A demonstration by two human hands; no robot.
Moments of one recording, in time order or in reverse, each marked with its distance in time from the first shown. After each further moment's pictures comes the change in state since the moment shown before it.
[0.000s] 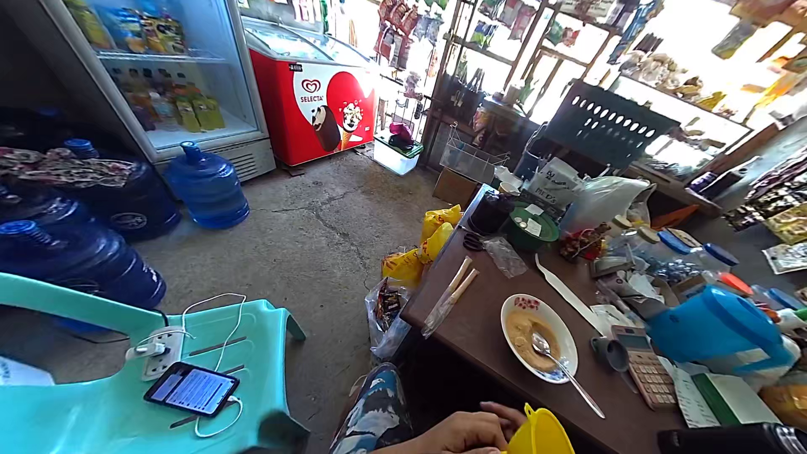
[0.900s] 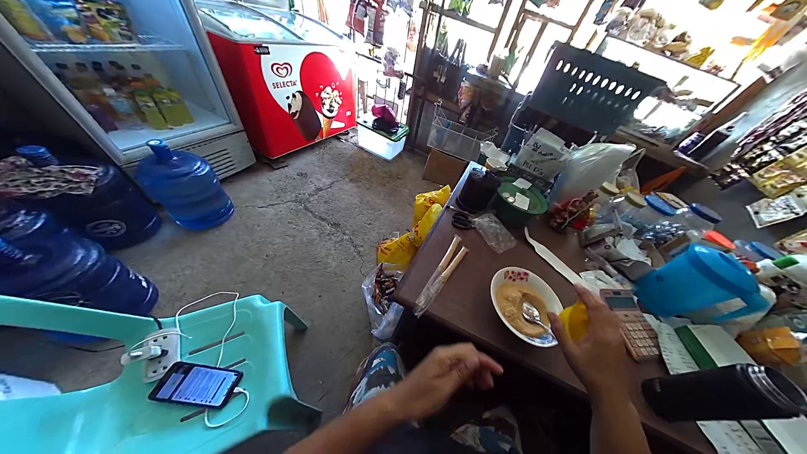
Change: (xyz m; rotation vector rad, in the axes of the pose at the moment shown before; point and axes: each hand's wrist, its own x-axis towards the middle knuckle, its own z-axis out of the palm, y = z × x) left_hand 0.011 0.010 -0.022 0.088 0.193 -0.225; right_hand 0.072 0.001 -0.094 -0.818 0.788 -0.557
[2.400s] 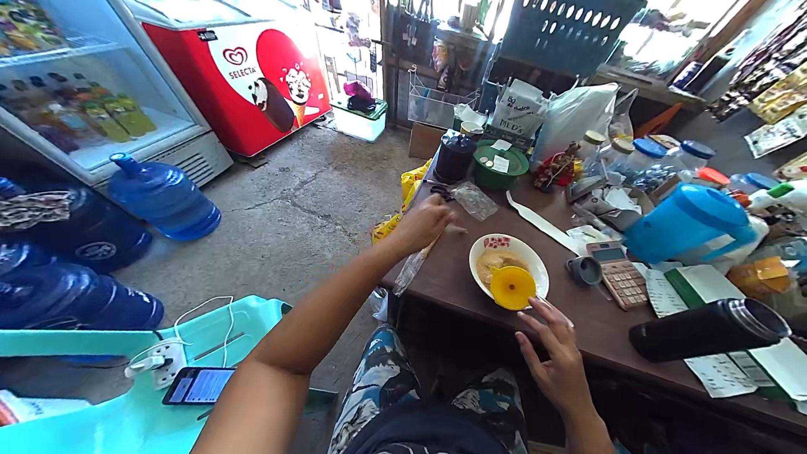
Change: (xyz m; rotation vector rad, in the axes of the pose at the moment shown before) left_hand 0.174 0.014 -0.099 1.025 -0.039 -0.059; right_hand -0.094 -0.002 0.009 0.215 -0.044 -0.057
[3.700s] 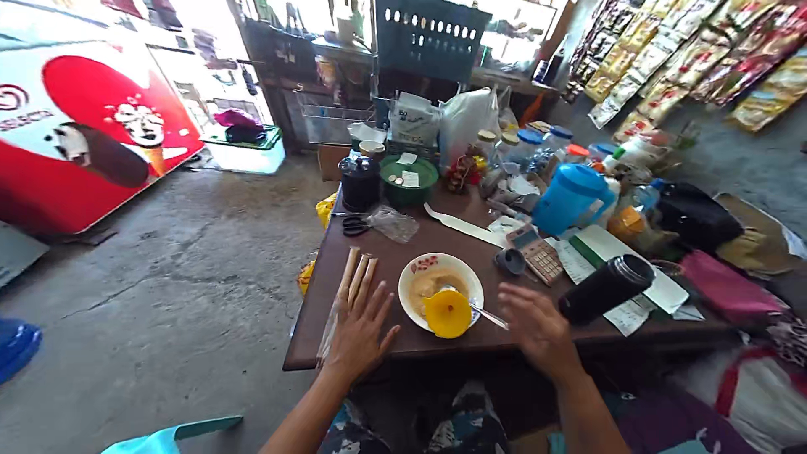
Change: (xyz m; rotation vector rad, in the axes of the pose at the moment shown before) left_hand -0.066 -0.036 0.132 0.401 0.149 0.220; right_hand 0.046 0.038 -0.055 -0.109 0.114 0.070
